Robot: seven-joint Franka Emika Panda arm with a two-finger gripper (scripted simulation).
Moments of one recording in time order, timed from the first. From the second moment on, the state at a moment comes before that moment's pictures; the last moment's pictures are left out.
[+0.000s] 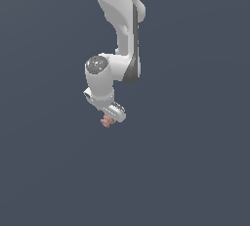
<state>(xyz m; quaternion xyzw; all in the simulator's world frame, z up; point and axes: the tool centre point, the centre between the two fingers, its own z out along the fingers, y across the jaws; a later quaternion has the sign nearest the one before) -0.026 -0.086 0.089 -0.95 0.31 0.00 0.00</state>
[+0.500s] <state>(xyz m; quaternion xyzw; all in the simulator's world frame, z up) -0.028 -0.087 0.052 -0.95 0.31 0.00 0.00</state>
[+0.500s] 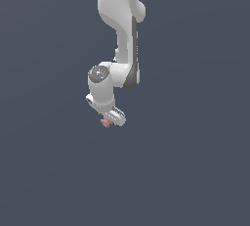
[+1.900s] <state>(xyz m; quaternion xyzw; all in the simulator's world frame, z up) -0.034 -0.089 0.066 -0.95 0.31 0.00 0.00</state>
